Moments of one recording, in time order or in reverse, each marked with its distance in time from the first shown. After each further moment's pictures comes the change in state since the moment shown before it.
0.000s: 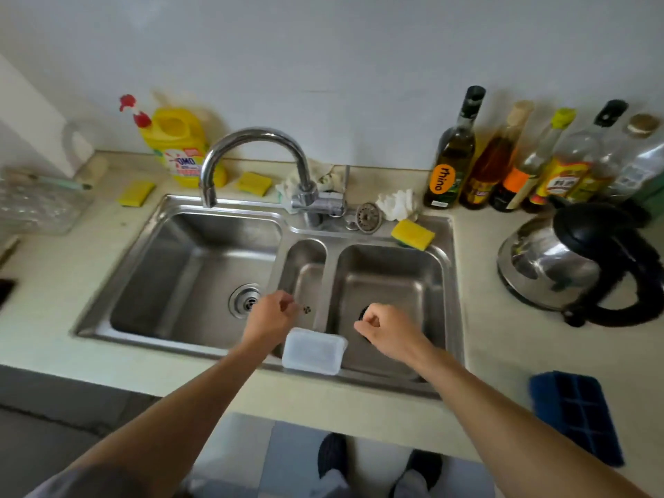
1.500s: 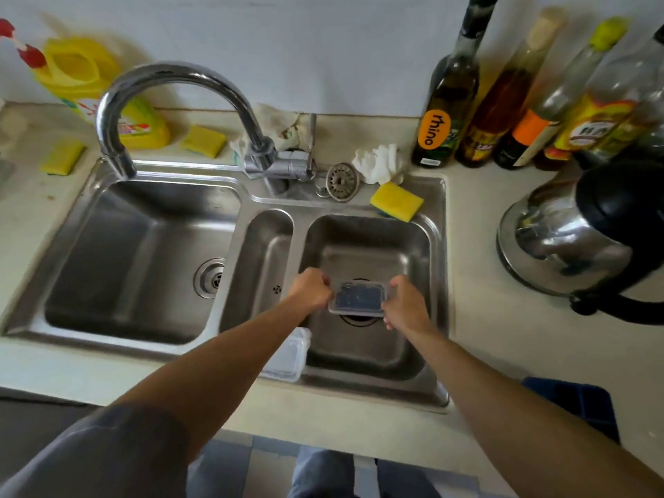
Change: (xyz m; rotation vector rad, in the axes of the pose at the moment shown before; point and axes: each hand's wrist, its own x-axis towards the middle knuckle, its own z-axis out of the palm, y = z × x) left_hand 0.065 0.082 0.121 0.023 -0.360 -0.098; right_hand 0.076 0.107 0.002 0.238 0.182 0.344
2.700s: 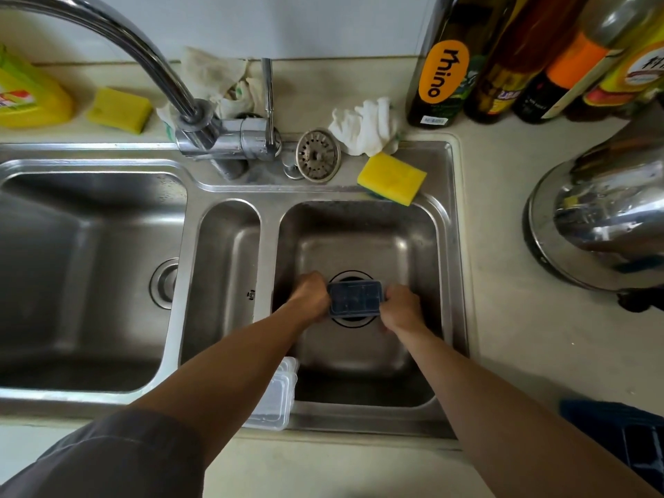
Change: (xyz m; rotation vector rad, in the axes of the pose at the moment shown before) left_hand 0.095 -0.018 0.064 -0.389 -0.086 -0.525; right_hand 0.065 0.041 0.048 -0.066 -0.071 0.305
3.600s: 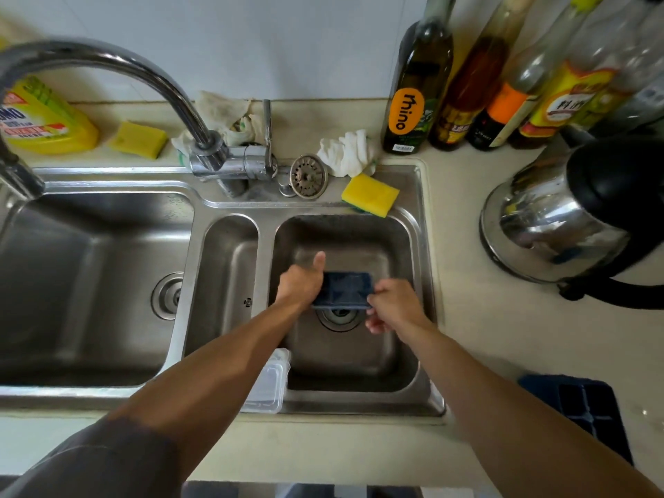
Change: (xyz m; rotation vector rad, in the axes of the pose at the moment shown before) left_hand -0.048 0.019 -0.025 0.228 0.108 0.406; right_hand -0.065 -0.018 -0.053 0.274 -0.053 -0.106
